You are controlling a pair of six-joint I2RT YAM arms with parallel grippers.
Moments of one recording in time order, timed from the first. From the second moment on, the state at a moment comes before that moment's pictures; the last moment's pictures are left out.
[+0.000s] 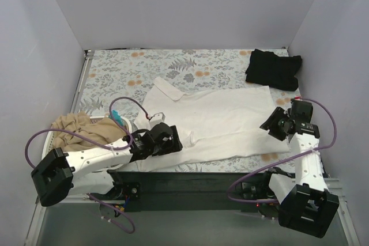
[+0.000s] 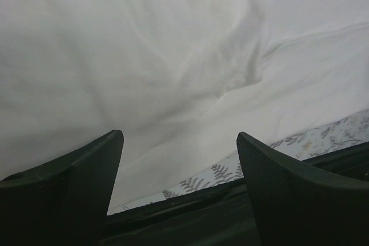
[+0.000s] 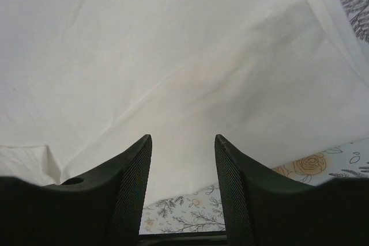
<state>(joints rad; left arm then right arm) -0.98 1.15 0.52 -0.30 -0.23 -1.06 -0.25 0.93 0.62 -0.69 -0.25 0.41</state>
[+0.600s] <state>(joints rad) -0.58 1.42 1.05 -0.35 -0.16 -0.70 -0.25 1.47 1.29 -0.67 -0.20 0.31</state>
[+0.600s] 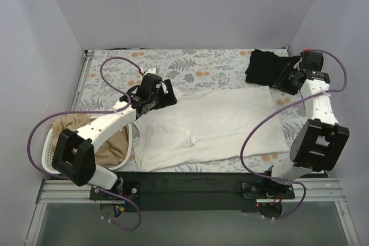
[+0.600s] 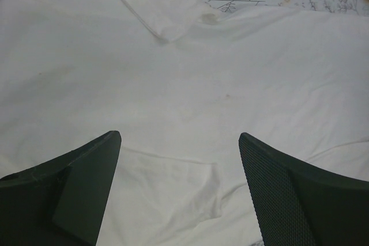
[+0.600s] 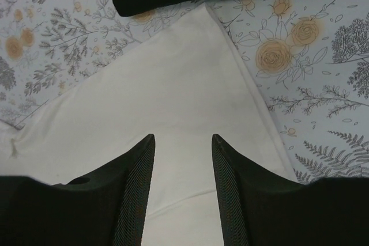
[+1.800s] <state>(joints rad) -0.38 1.52 1.00 -0.27 0.06 -0.56 -0.19 2.02 1.41 -0.33 -0.12 0.15</state>
